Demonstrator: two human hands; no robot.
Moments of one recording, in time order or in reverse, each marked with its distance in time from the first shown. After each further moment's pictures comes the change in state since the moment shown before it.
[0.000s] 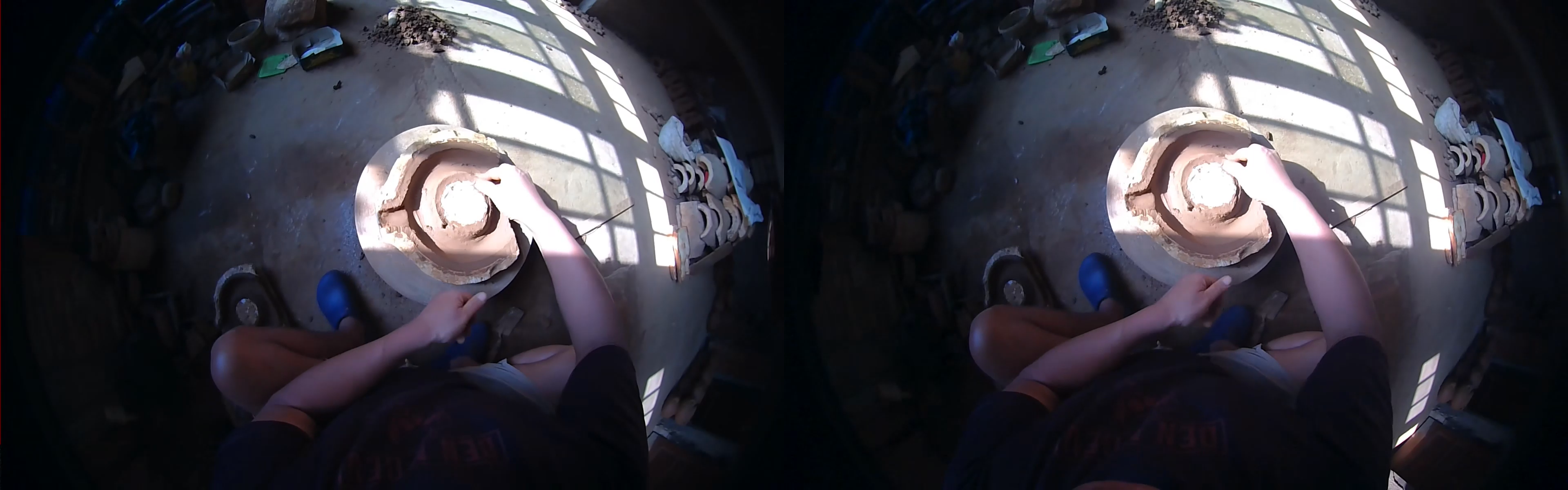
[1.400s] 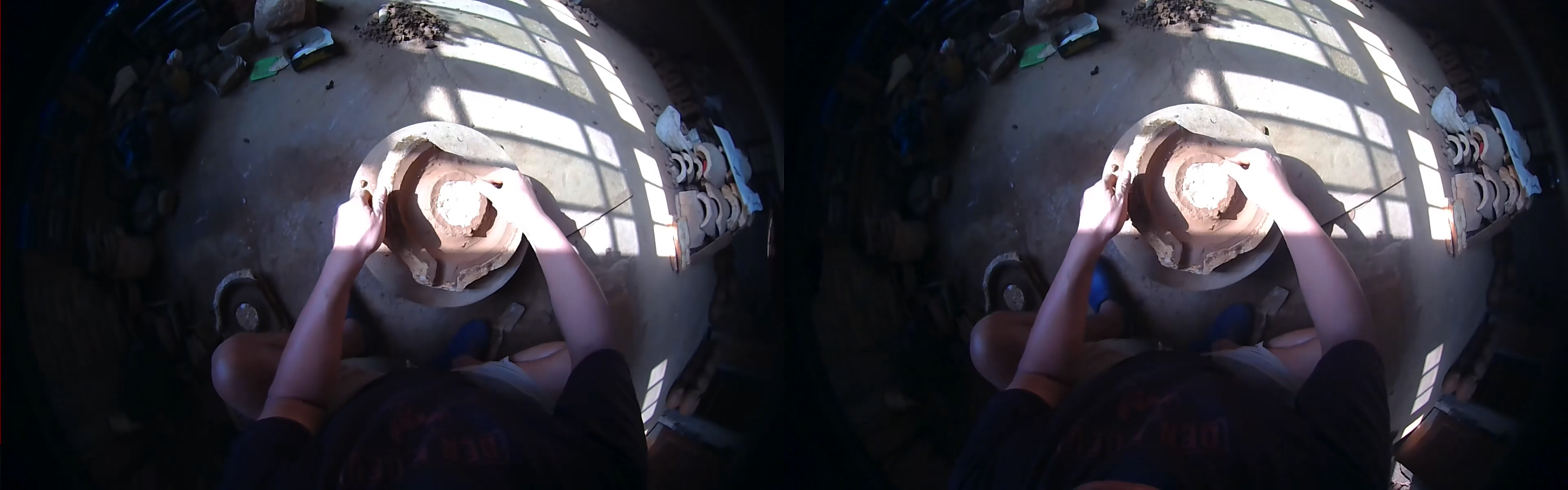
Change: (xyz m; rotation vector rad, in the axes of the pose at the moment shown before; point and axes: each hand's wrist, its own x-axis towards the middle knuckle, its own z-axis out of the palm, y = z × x) left_hand 0.033 0.018 -0.160 0.413 0.613 -0.087; right_hand -0.024 0.003 0.007 0.038 0.147 0.030
